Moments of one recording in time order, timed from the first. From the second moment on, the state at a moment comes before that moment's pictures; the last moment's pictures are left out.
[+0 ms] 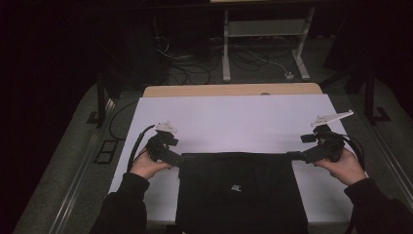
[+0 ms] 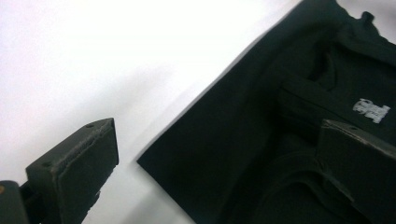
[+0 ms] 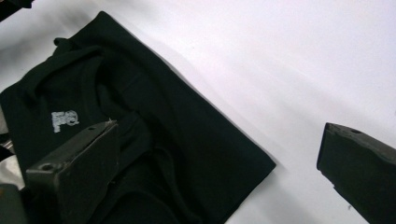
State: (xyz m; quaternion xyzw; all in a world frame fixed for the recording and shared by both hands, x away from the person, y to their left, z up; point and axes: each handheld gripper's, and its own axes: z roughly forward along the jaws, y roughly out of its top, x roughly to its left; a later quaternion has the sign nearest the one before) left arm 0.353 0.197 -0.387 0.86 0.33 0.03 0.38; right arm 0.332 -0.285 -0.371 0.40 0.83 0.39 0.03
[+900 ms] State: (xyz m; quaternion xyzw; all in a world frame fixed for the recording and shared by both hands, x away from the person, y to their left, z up) left arm 0.376 0.207 -0.417 0.86 0.36 0.02 0.37; right arm 0.356 -0.294 -0.409 0.43 0.83 0.36 0.02
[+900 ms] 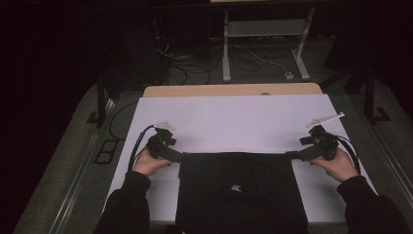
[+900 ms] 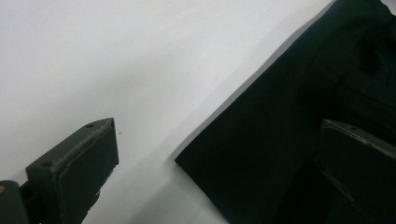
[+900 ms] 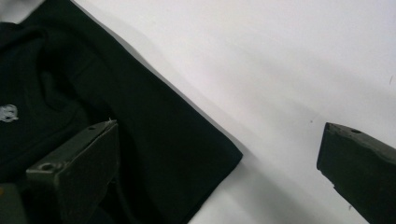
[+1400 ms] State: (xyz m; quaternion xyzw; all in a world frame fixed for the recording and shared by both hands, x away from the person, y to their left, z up) left arm 0.378 0.208 -0.433 0.86 0.35 0.01 0.37; right arm 0.361 -0.293 -0.421 0.43 0.83 0.35 0.01
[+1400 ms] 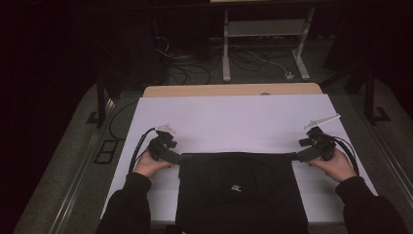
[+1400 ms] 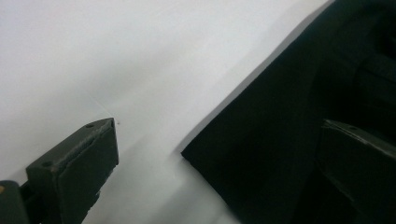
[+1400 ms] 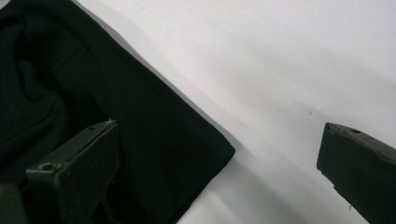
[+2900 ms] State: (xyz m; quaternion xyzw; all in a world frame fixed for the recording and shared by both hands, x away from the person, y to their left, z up) left arm 0.375 0.201 -0.438 0.88 0.34 0.02 0.34; right arm 0.365 -0.286 -0.441 0.43 0.84 0.33 -0.01
